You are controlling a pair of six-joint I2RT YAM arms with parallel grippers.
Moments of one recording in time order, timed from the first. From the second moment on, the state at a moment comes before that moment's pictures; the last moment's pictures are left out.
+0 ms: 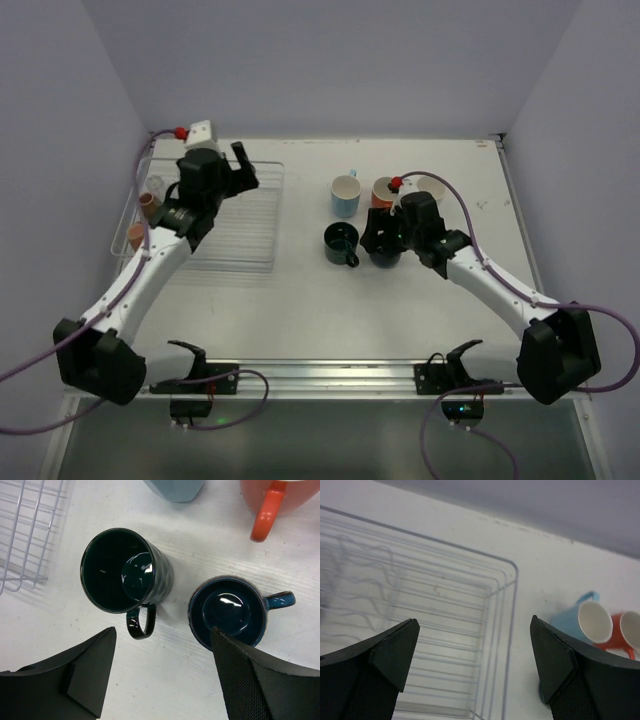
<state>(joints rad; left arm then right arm) -0.37 1.32 1.15 -0.27 -0.27 -0.44 0.47 1.27 0.87 -0.28 -0.07 0.35</state>
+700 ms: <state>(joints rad) 0.20 1.21 0.98 -0.39 -0.40 -0.37 0.47 1.24 0.81 -0.20 -0.17 0.40</state>
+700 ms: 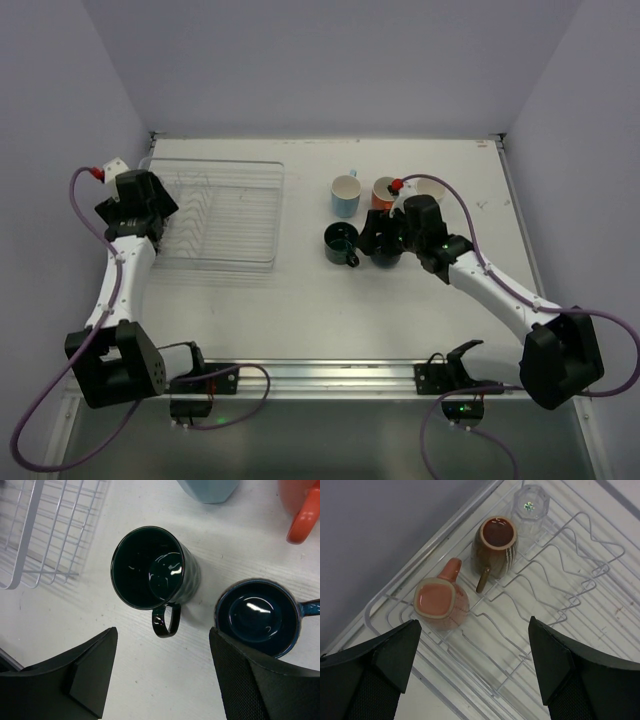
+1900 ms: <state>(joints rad) 0.34 1.48 0.94 -0.25 -0.34 -0.39 0.47 1.24 0.81 -0.18 -0.19 0.40</state>
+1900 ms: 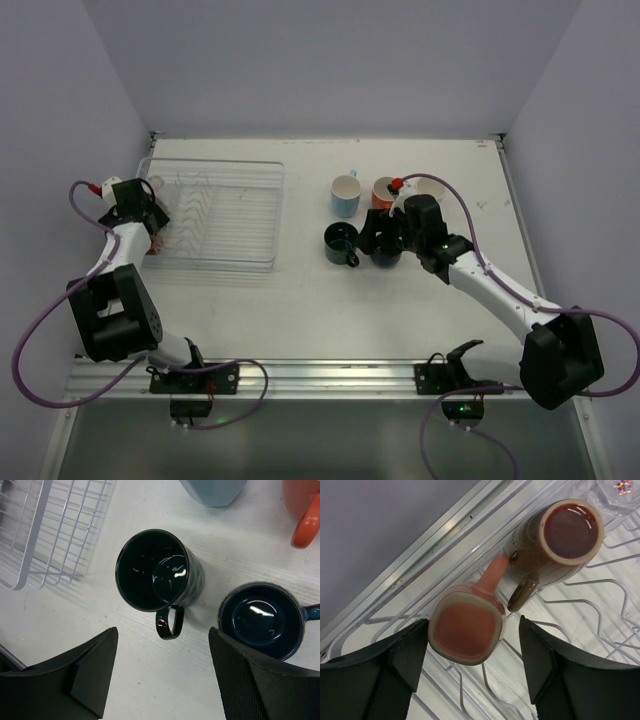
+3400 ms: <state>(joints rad) -0.01 0.90 0.76 0.10 0.40 -0.82 0.52 0.89 0.60 0.45 -0.47 0.77</state>
